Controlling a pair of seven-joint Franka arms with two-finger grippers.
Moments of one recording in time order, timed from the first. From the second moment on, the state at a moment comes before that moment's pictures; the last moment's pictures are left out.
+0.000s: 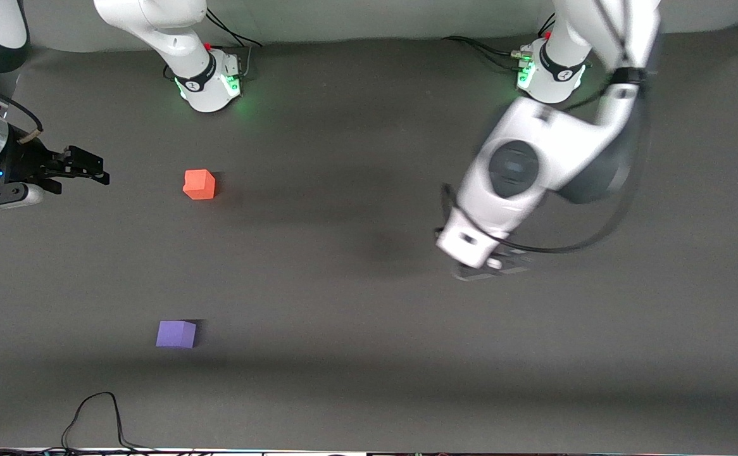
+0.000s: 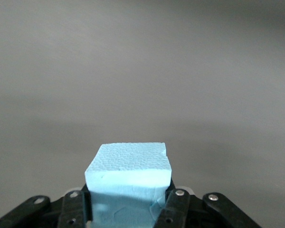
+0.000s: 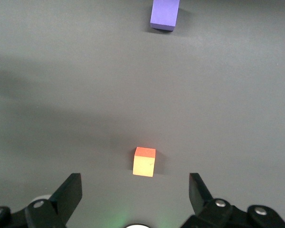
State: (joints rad) left arm -0.56 0.51 -0.06 -1.35 0.01 1.81 -0.79; right arm -0.01 -0.05 0.00 -1.74 0.06 1.59 -0.14
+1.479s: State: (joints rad) left arm -0.91 0.92 -0.03 -1.24 0.19 2.20 -1.15; right arm -0.01 -0.05 0.00 -1.74 0.06 1.59 -0.15
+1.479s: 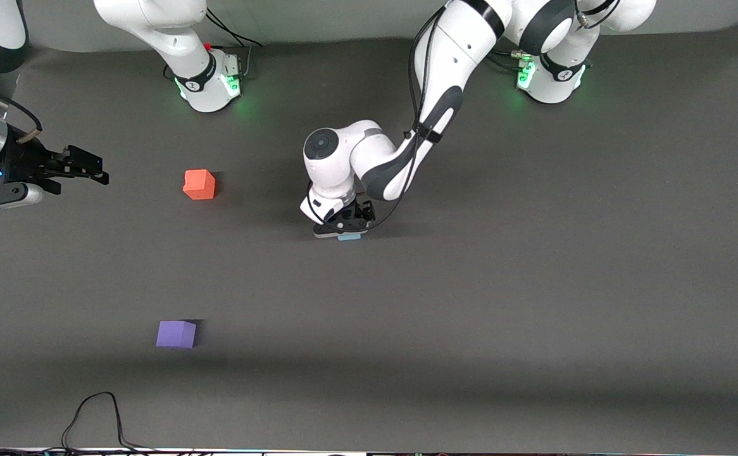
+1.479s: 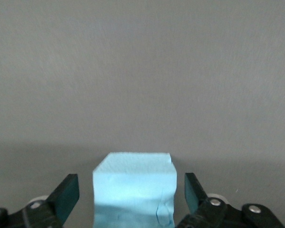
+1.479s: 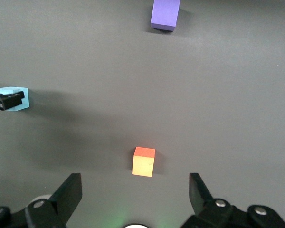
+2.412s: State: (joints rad) left arm -0.36 0.40 -0.07 -1.27 -0.06 1.61 -0.62; right arm -0.01 -0.04 -0.01 -1.74 0.06 1.59 -0.15
